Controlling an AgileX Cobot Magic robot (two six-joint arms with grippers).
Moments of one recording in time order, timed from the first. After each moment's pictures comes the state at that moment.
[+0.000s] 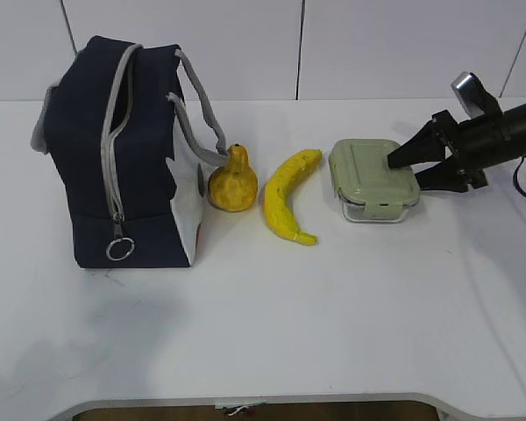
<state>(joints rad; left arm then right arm) -0.01 0.01 -0.52 0.04 1.11 0.02 -0.24 2.31 -1.70 1.08 1.20 -0.77</state>
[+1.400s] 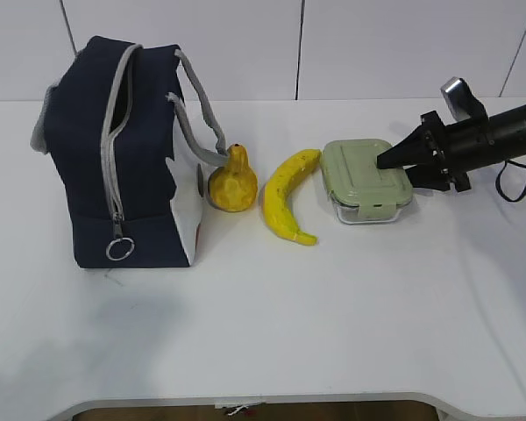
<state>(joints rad) -0.01 0.01 -0.52 0.01 1.11 0.02 -0.22 2.38 -1.75 1.14 1.20 -0.77</state>
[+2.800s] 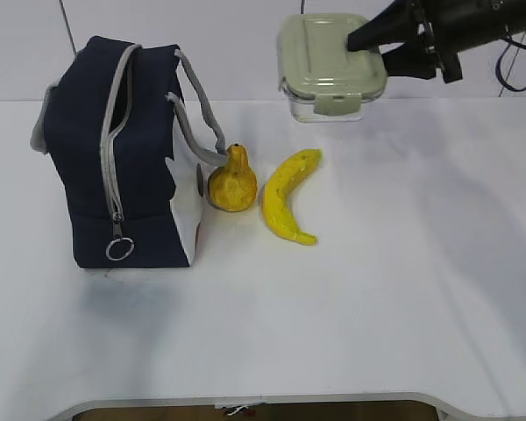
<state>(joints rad) -0.01 0.34 -0.66 -0.27 1.01 0.07 -0.09 2.03 -1.76 1.14 1.19 -0.51</state>
